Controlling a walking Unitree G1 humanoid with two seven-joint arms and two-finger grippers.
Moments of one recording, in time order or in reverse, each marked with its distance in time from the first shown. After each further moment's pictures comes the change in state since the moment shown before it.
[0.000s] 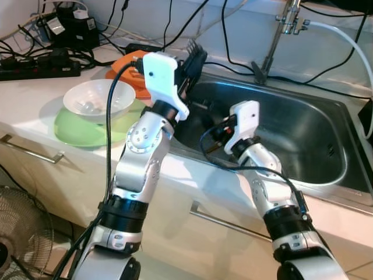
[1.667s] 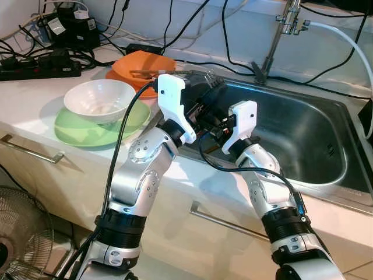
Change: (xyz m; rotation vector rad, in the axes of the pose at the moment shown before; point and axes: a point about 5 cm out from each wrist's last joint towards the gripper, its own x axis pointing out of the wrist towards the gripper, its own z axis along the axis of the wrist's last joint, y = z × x) left arm -0.016 -0.023 -0.019 -0.233 0.169 -0.204; right arm 0.003 0.003 0.004 0.018 -0.023 -0.010
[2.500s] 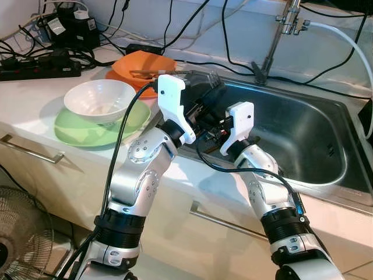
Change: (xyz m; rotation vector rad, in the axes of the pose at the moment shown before) left arm -0.001 0.001 0.000 0.003 0.008 0.000; right arm 0.001 0.005 -0.002 -0.008 0.005 0.033
